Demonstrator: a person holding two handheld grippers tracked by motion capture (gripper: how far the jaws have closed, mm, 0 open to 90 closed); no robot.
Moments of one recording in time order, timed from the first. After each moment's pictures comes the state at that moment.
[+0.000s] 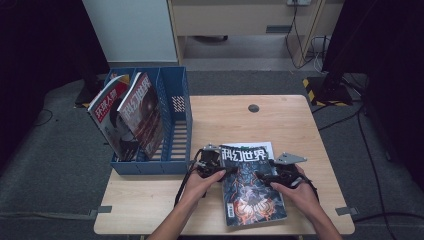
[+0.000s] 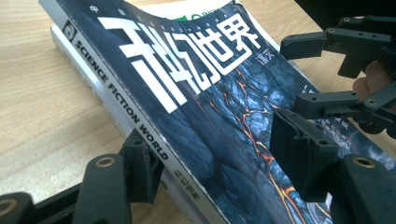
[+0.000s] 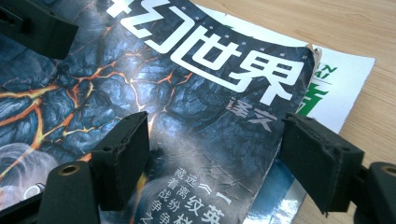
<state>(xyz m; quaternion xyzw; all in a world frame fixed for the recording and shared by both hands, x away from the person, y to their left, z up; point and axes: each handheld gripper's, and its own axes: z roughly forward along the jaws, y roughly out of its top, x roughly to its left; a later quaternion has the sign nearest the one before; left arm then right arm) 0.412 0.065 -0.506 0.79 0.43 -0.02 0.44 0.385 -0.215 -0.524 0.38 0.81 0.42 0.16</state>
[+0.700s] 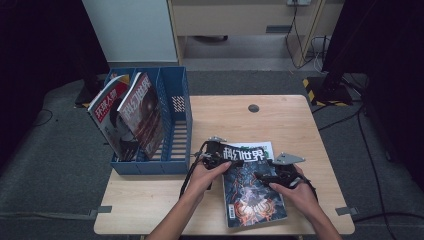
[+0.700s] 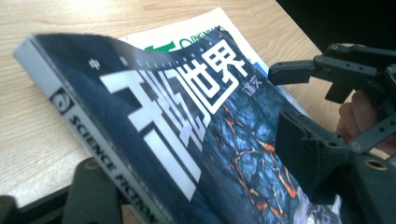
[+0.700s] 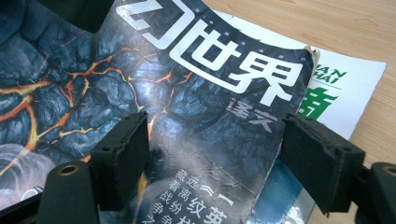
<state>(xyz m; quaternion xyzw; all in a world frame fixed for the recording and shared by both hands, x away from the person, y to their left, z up) 0.432 0.049 -0.493 0.78 0.43 -0.04 0.44 0.384 -0.212 -0.524 0.37 0.81 0.42 0.16</state>
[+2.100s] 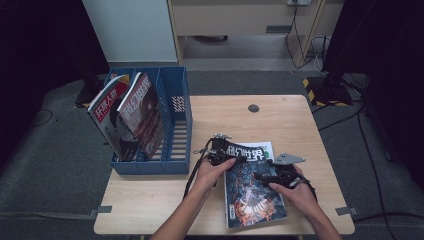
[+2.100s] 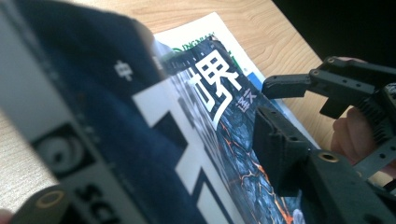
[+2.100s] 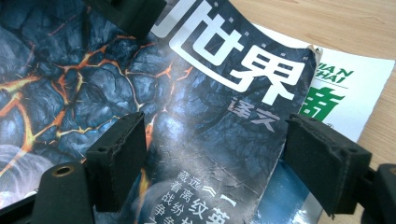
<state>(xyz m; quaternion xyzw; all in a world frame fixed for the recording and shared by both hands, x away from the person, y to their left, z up) 0.443 0.036 -0.493 0.78 0.44 -0.06 0.44 0.385 -0.212 -0.527 0.38 0.80 0.44 0.15</state>
